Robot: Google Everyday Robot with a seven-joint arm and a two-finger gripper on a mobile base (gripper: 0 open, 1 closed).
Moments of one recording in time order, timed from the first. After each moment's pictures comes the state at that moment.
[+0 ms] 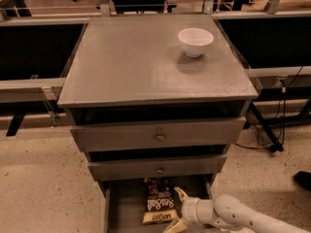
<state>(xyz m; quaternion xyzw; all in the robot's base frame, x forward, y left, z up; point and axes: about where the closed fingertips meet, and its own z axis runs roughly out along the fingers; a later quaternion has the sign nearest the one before) 0.457 -0.068 0.325 -0.52 0.72 0.27 0.37</state>
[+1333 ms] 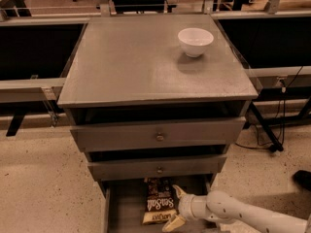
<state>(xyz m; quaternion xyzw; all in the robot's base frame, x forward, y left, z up) 0.483 -0.065 0.287 -0.55 0.72 0.22 0.35</state>
